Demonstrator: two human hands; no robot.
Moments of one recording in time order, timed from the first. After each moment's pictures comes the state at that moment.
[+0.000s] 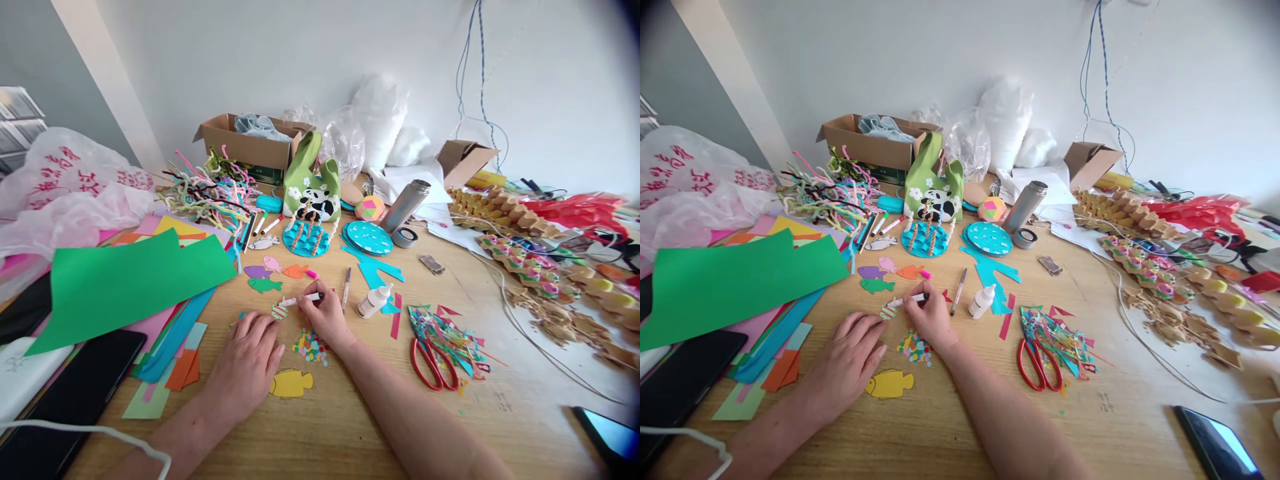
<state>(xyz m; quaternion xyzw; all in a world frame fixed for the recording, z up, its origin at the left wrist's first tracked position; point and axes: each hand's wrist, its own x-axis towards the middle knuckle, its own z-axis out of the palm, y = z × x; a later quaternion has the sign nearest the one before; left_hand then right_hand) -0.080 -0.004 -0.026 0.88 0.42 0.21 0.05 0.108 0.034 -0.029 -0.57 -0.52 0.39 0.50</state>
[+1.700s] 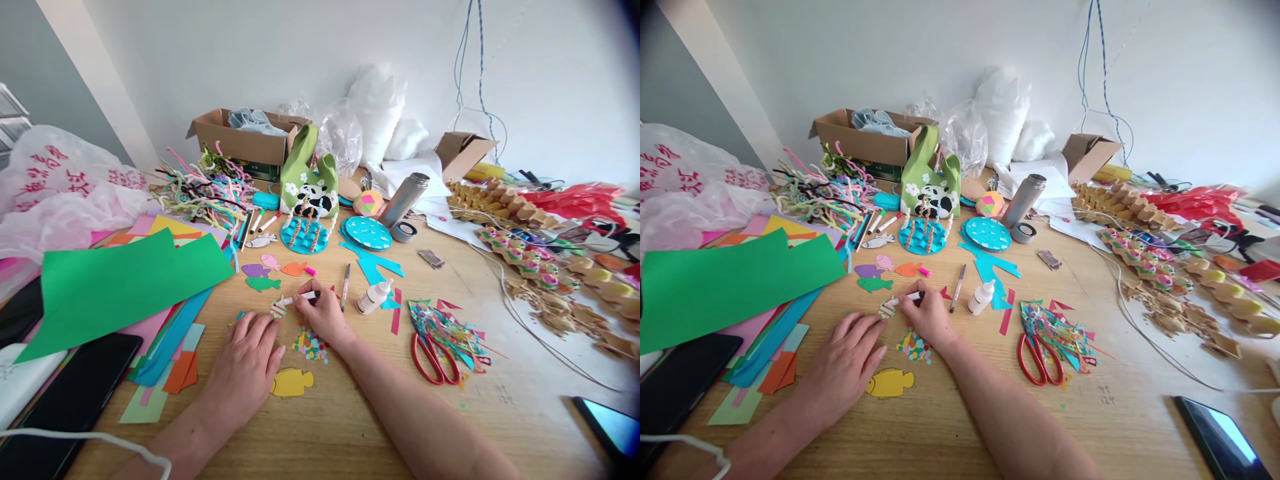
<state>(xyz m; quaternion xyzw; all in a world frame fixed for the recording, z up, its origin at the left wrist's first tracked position) -0.079 -0.007 -0.025 0.88 0.43 0.17 0.04 0.110 0.036 -0.036 -0.58 -0.54 0.41 0.46</state>
